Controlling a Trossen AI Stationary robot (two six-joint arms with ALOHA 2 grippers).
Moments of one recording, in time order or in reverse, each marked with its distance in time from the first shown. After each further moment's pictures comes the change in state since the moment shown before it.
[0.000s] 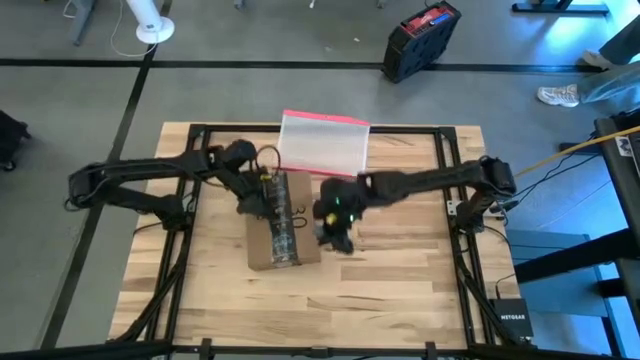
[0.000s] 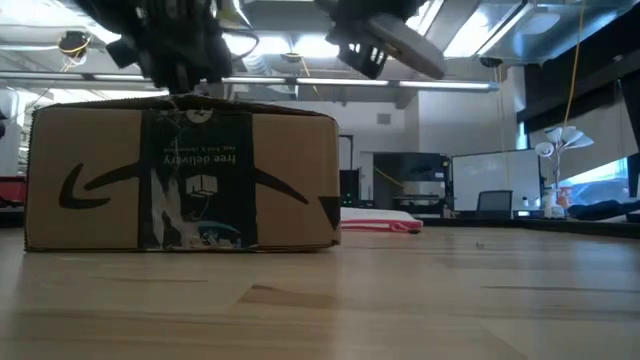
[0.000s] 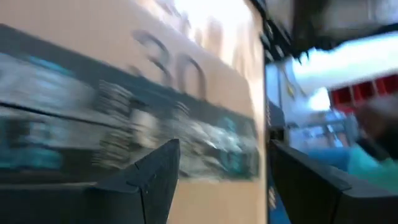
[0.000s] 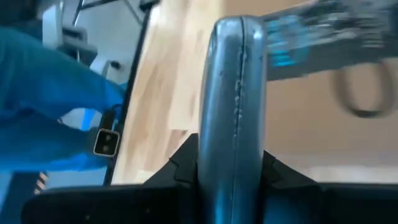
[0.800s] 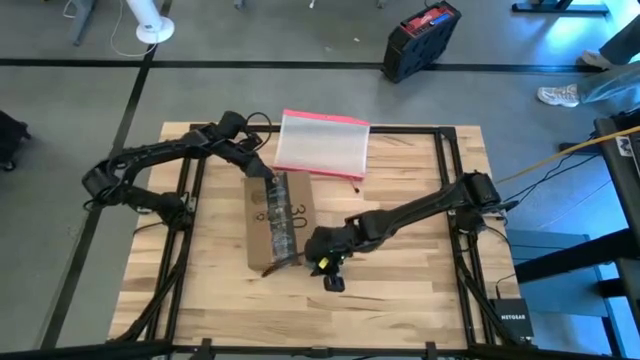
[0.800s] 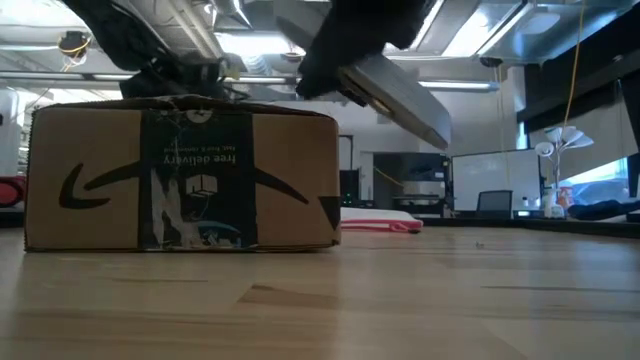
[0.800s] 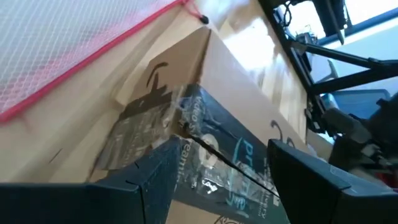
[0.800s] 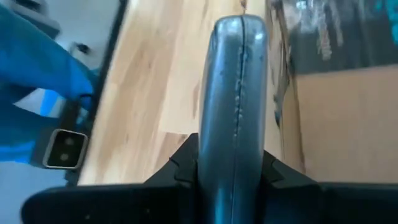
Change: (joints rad) left arm 0.392 0.164 0.000 0.074 0.062 0.089; right arm 0.196 0.168 -0.014 0.160 0.229 0.059
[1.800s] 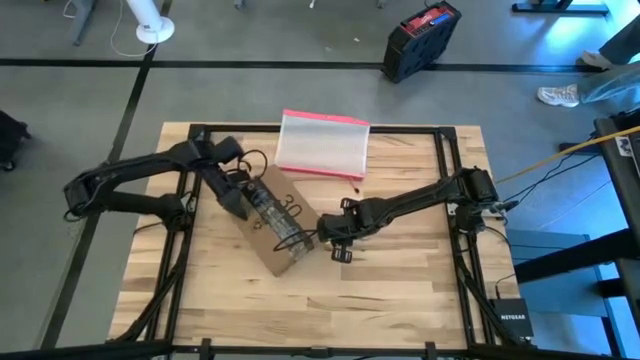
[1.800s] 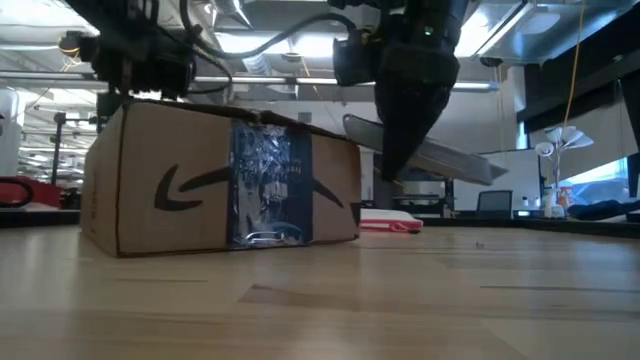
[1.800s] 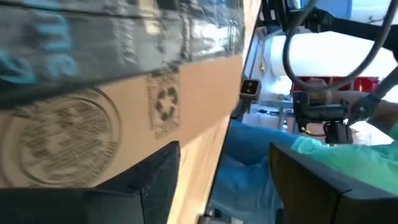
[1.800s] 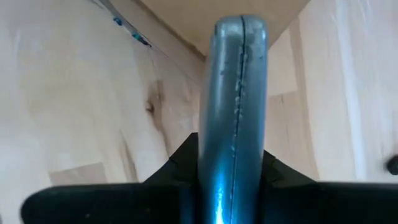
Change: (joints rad) left arm -0.252 -0.222 0.000 -0.595 0.149 0.023; right arm -0.100 -0.007 0.001 -0.458 0.327 0.074
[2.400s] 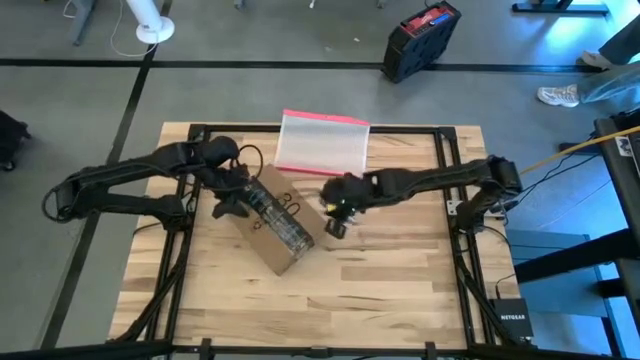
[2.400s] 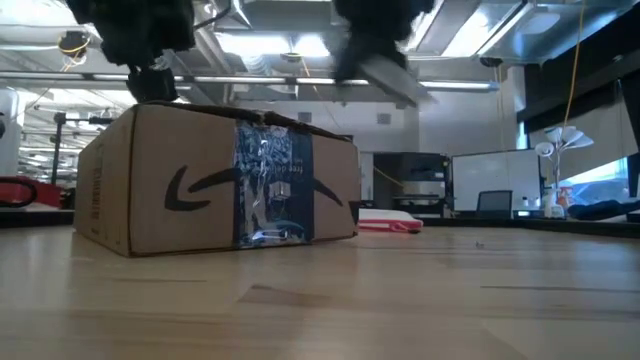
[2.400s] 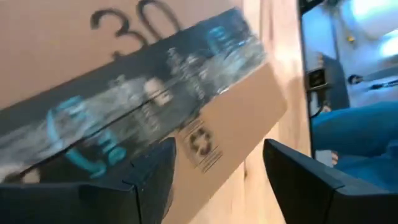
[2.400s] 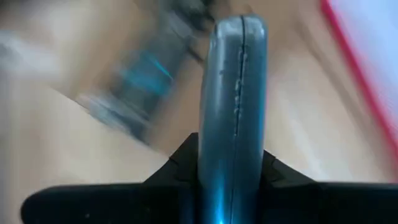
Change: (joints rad) left arm -0.151 -0.111 0.111 0.024 -0.393 0.247; right arm -0.125 -0.216 0.001 0.221 -0.122 0.067
